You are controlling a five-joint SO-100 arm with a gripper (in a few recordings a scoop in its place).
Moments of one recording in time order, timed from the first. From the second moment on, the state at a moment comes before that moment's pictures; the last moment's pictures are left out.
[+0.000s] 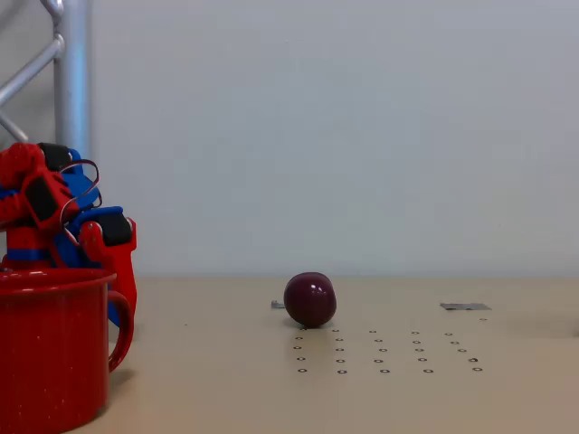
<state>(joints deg) 17.1 184.7 170.2 72.3 5.6</state>
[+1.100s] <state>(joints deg) 18.2 178.4 167.7 57.7 -3.3</state>
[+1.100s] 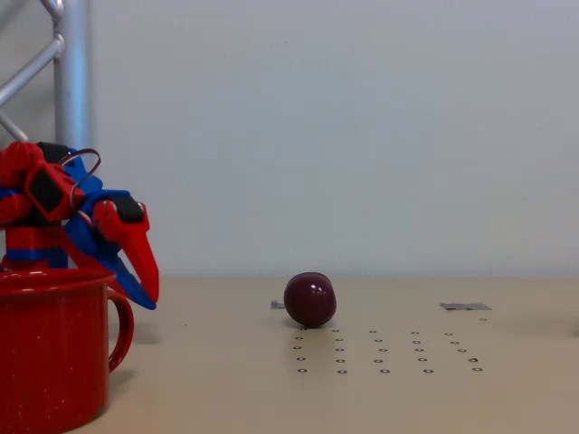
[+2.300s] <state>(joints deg) 26.3 136.7 130.9 47.9 -40.1</state>
